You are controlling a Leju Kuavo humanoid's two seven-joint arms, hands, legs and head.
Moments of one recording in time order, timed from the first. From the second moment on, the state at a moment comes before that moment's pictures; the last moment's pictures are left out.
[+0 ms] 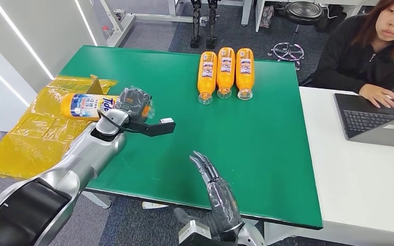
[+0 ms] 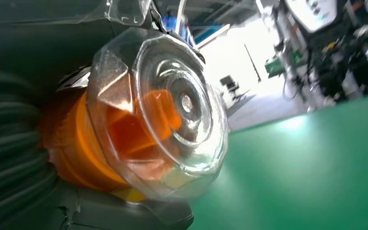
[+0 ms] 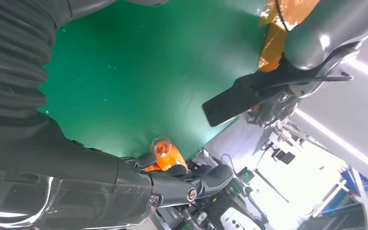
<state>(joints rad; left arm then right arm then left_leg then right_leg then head) -0.93 0.07 -0.62 -0.31 -1.28 0.19 -0.01 -0.13 -0.11 0.73 -1.63 0.74 -0.38 -0.19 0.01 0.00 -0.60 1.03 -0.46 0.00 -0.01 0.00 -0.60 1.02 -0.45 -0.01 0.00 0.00</state>
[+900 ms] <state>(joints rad) -0.85 0.16 -0.62 -0.25 -1.33 0.14 0.18 -0.03 -0.15 0.71 -1.71 0.78 -0.30 -0.15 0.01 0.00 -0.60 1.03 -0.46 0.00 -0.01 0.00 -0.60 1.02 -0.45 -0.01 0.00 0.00</state>
